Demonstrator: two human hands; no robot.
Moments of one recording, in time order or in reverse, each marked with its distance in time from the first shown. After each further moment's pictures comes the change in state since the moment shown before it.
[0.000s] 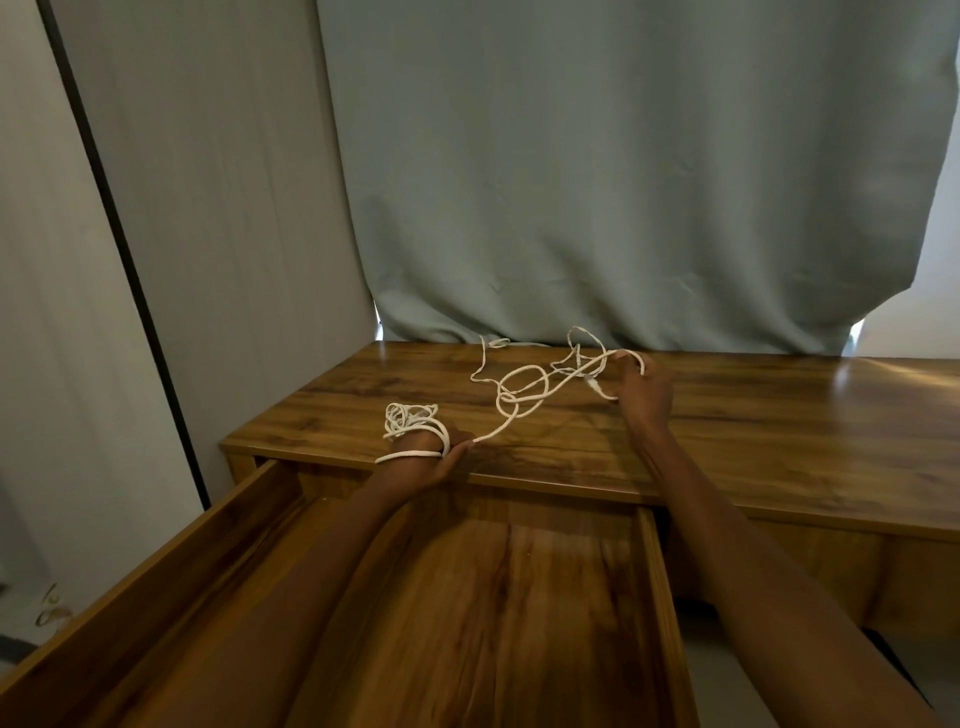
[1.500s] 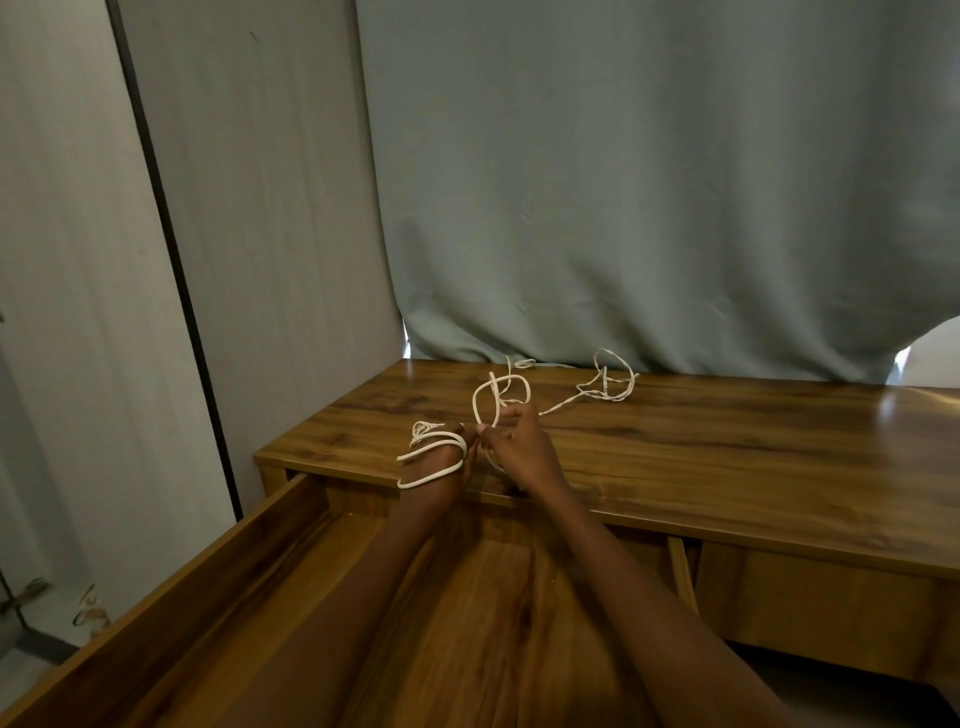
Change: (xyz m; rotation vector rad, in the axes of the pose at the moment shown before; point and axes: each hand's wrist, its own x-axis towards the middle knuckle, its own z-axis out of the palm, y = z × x) left_hand 0.015 -0.020 0.016 0.360 0.379 -0.038; right_hand -0.117 -0.034 0.104 -0.133 -0.603 0.059
